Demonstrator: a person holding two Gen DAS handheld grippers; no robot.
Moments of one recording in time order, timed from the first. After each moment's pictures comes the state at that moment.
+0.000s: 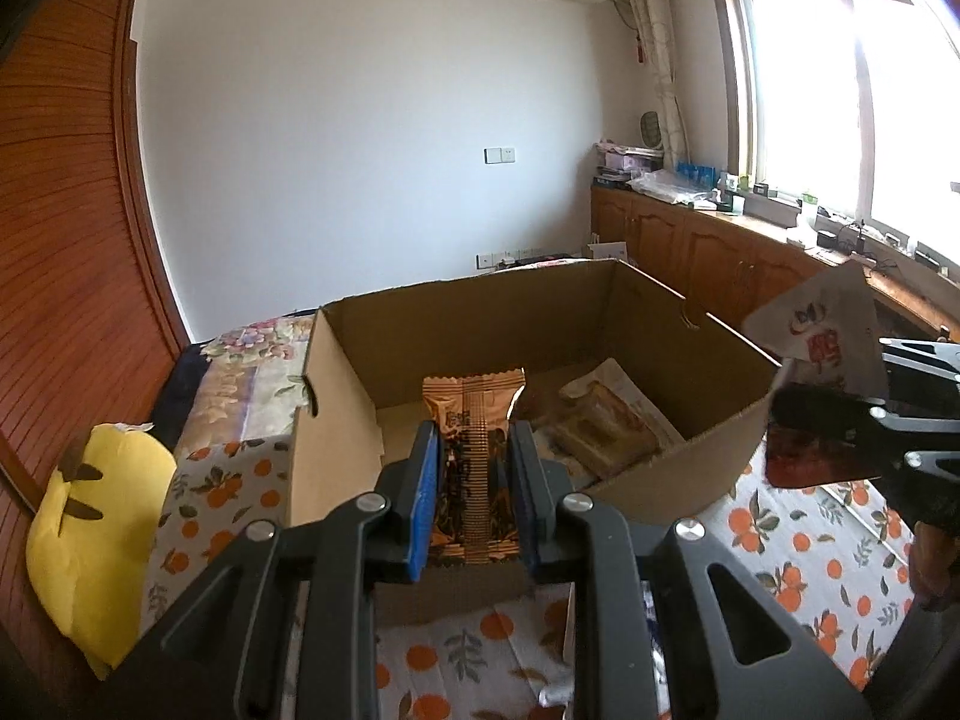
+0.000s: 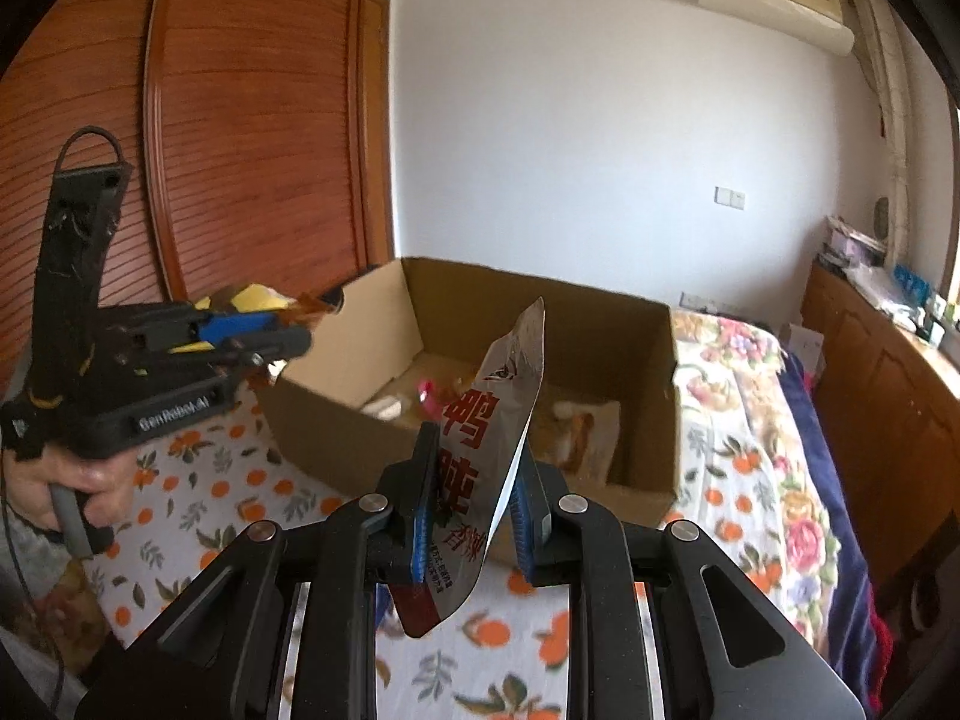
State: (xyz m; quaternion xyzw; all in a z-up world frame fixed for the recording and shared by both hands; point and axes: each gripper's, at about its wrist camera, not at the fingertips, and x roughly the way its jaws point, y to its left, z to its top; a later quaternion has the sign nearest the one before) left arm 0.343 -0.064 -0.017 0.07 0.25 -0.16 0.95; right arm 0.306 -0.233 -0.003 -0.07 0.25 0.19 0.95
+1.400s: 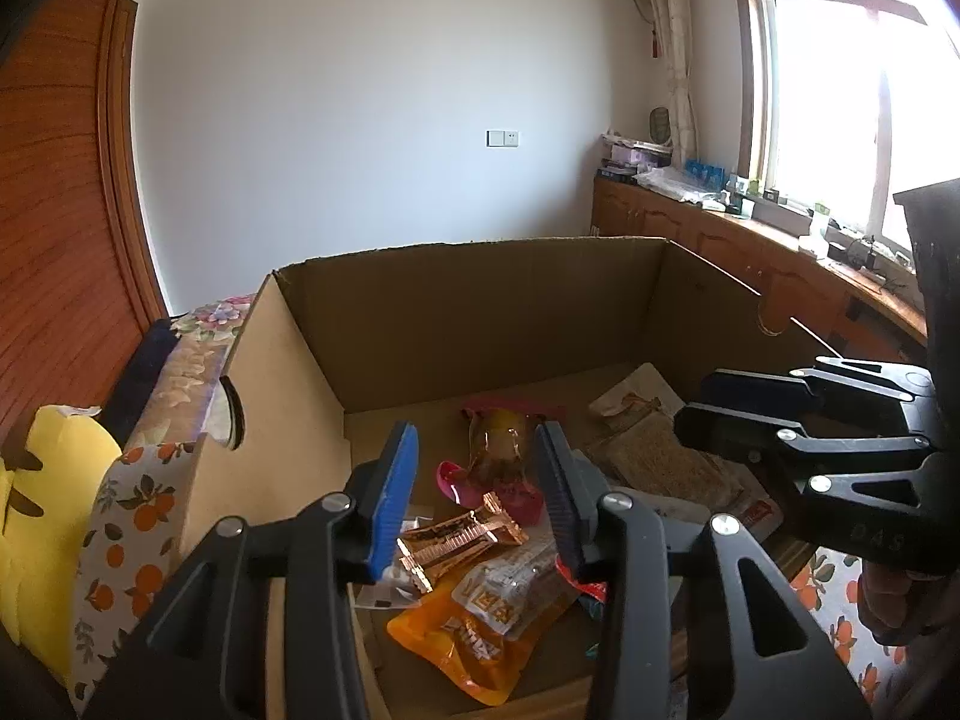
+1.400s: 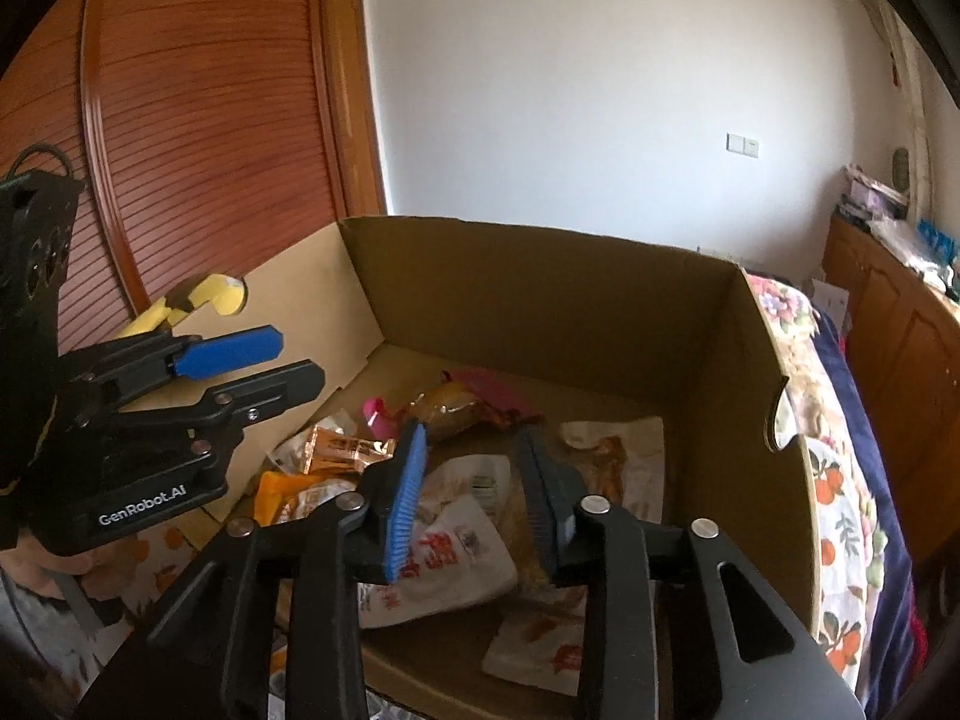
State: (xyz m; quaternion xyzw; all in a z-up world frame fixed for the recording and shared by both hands) left arm 0.416 -0.073 -0.063 0.03 0.27 -0.17 0.95; right arm 0.416 -0.218 -0.047 -0.04 0.29 0.19 0.94
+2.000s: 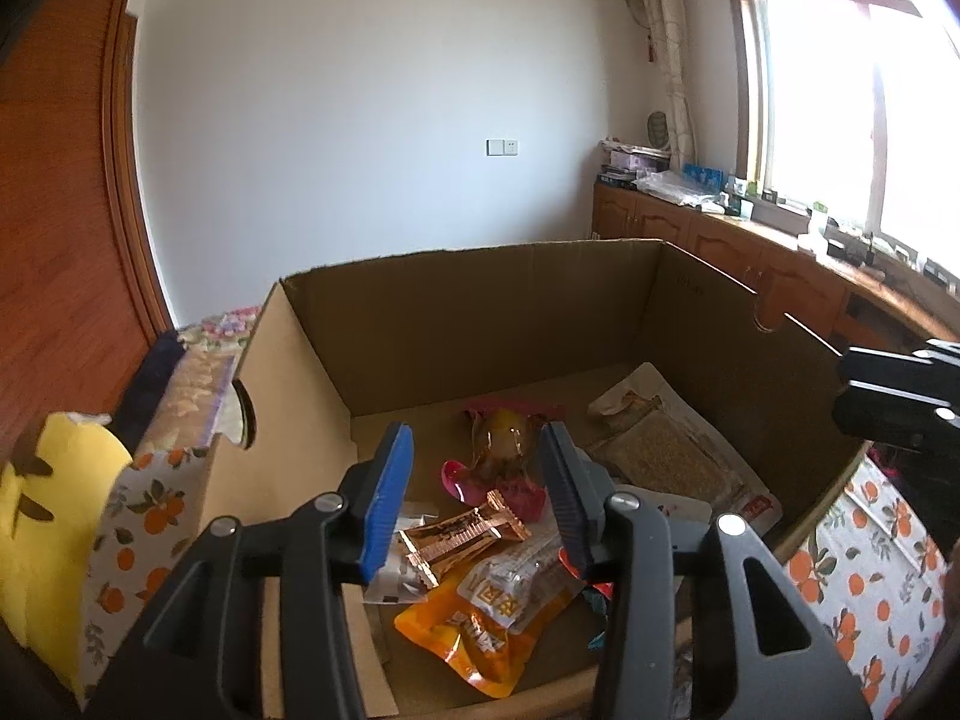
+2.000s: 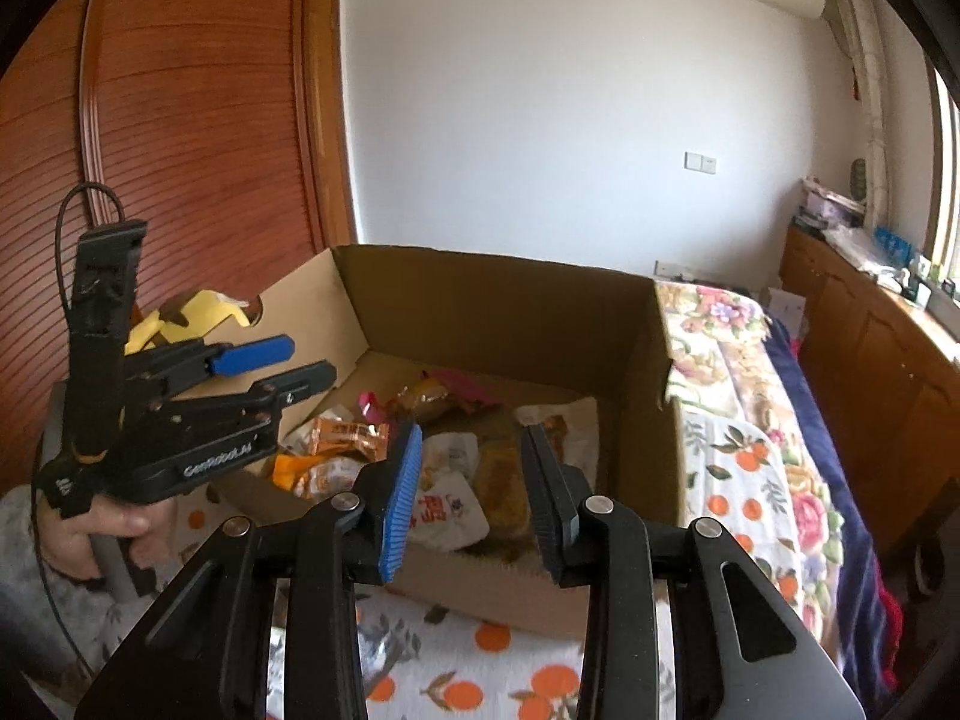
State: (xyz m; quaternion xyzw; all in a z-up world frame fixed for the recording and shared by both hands) left arm 0.405 -0.076 -0.058 0.05 0.25 -0.16 0.95; right arm 0.351 -0.238 -0.015 -0.04 0.27 0.15 0.95
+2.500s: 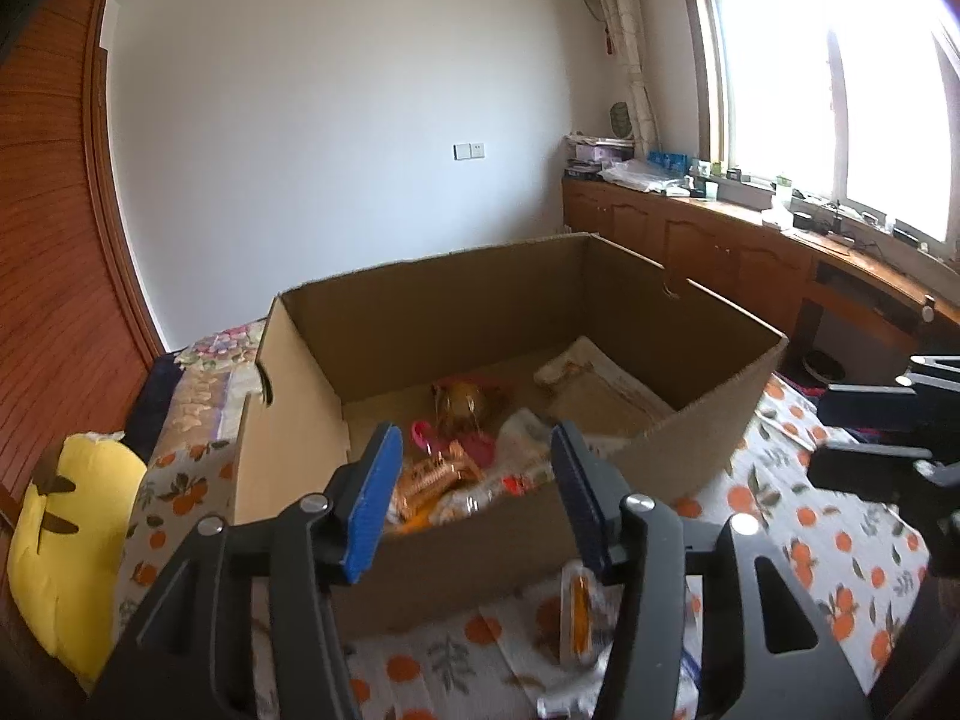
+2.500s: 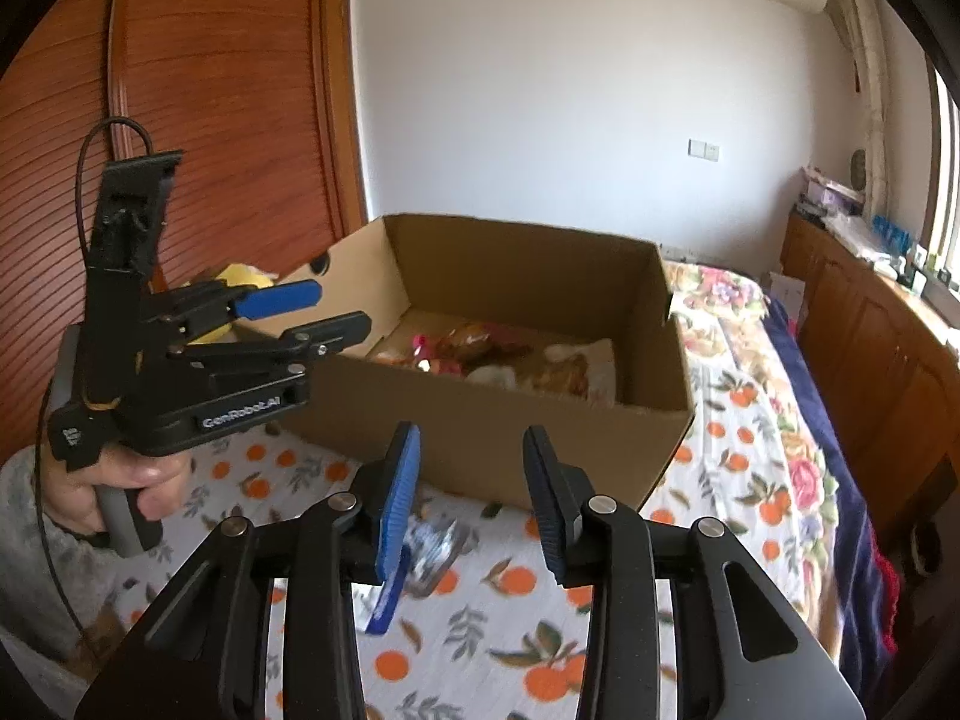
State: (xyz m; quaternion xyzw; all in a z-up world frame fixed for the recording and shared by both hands) left arm 0.340 -0.072 -0.043 0.08 0.24 -0.19 0.95; right arm 0.286 -0.226 -0.018 -0.04 0.29 0.15 0.94
